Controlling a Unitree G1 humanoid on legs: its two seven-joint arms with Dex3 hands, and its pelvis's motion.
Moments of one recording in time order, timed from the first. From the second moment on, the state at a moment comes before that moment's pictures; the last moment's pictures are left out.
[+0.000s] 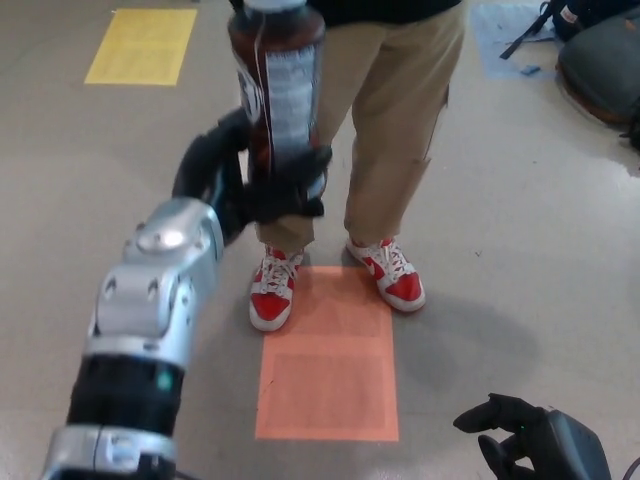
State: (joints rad) left_arm -0.70 0.06 0.11 0.40 -0.17 0.47 -0.05; right_arm -0.28 -0.24 0.37 1.23 -0.55 -0.67 -0.75
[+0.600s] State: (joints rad) left_arm -0.88 0.10 0.23 0.65 -0.19 0.42 -0.03; right_arm -0.29 -0.24 0.37 1.23 -0.55 -0.67 -0.74
